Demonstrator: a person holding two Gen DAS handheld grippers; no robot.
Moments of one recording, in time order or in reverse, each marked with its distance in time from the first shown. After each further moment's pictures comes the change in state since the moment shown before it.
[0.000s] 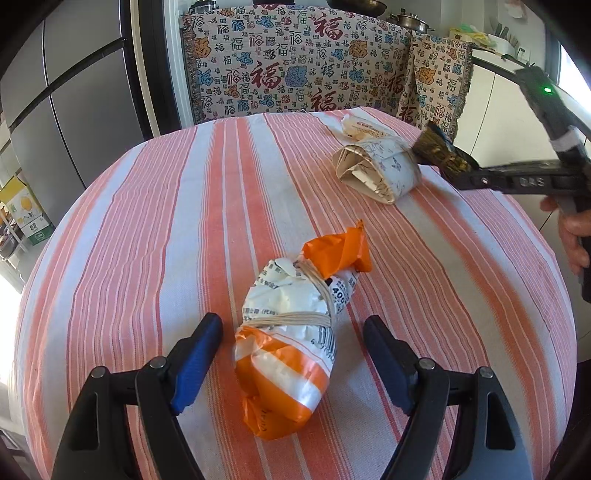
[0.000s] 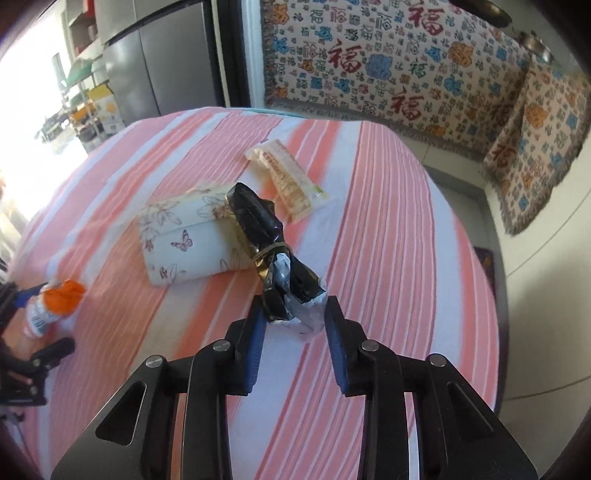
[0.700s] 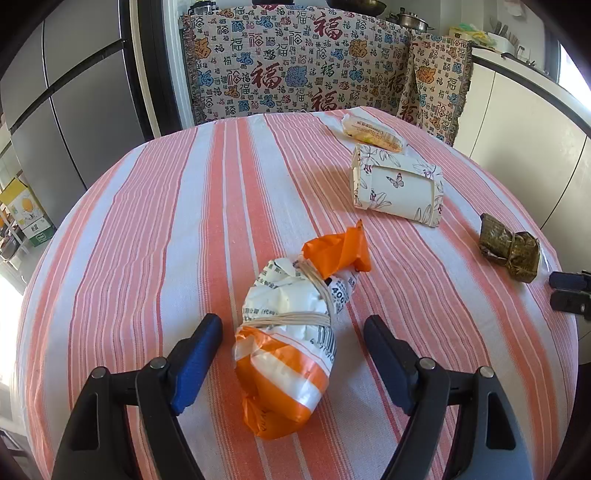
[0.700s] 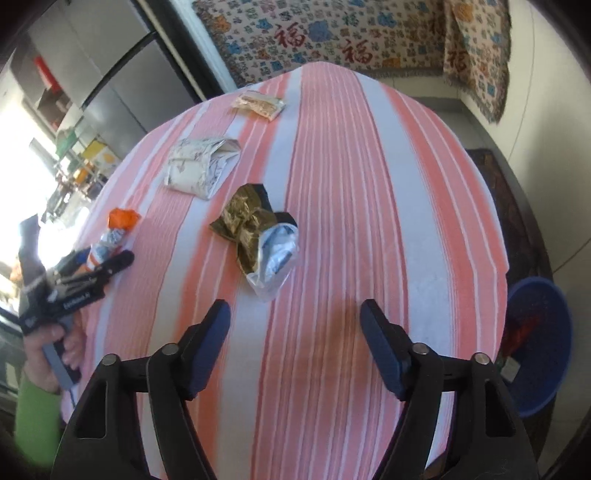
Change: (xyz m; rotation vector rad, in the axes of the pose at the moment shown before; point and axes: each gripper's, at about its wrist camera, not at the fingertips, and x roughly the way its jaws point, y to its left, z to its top) left arm -0.001 -0.001 -0.001 0.003 0.000 0.007; right arm -0.049 0.003 -0.126 0.175 -0.030 0.030
